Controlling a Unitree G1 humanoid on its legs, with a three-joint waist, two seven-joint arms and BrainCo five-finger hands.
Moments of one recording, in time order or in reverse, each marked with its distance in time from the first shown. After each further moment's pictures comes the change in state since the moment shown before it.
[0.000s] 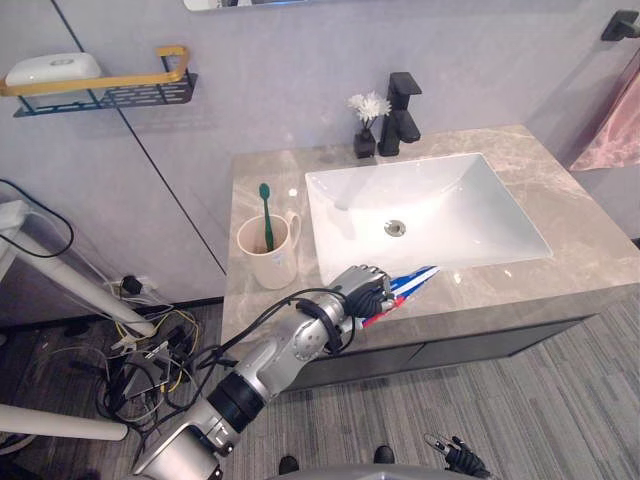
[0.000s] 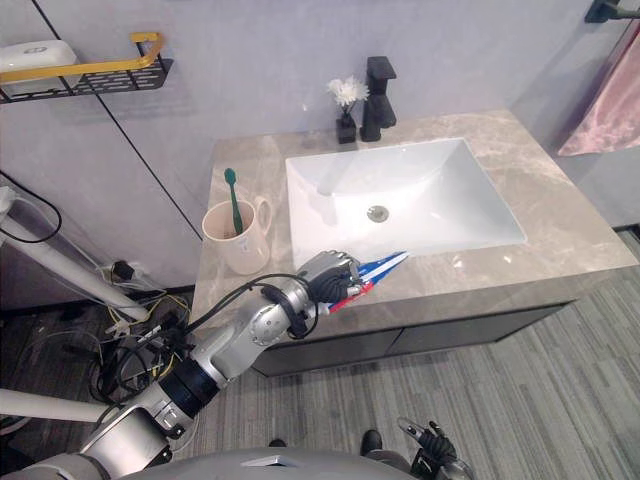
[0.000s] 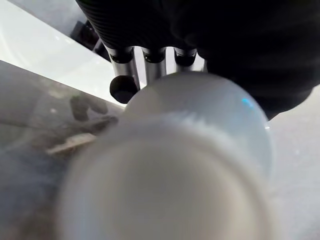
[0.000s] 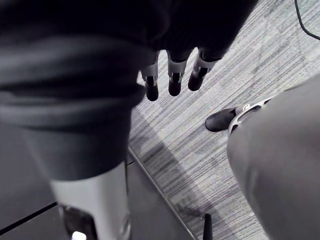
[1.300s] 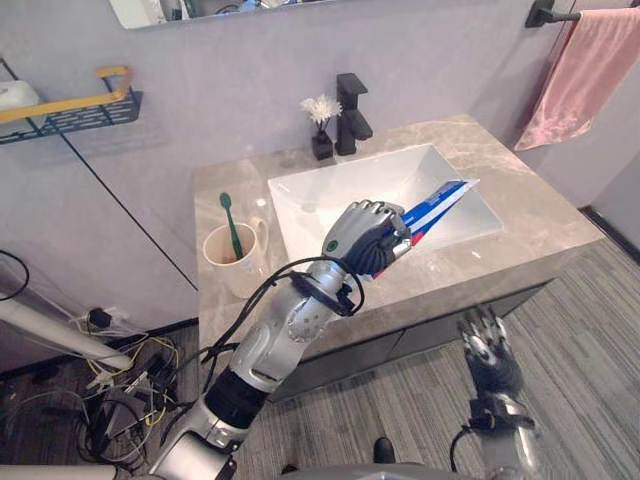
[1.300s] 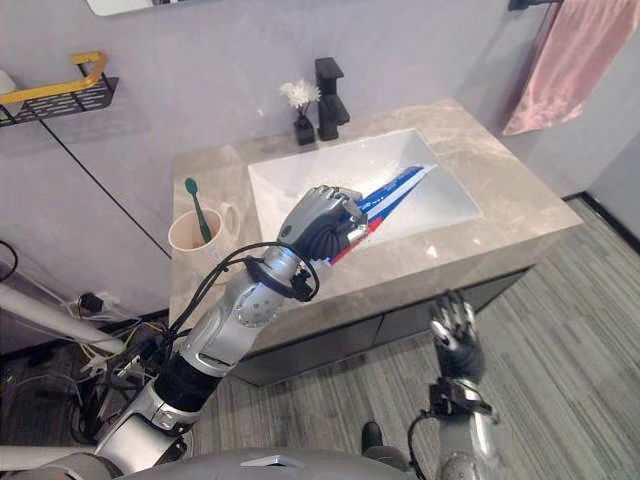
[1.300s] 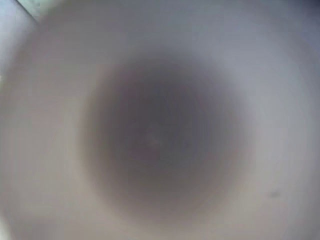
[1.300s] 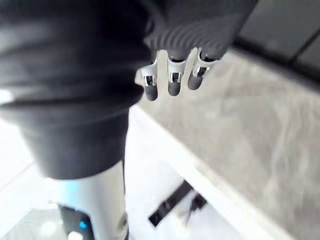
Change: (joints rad) left arm -0.008 -0.090 0.161 -0.319 0.065 -0.019 0.117; right arm 0.302 0.073 0.254 -1.221 0.590 -0.078 0.173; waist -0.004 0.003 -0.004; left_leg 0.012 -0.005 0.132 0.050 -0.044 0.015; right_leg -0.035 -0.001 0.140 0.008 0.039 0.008
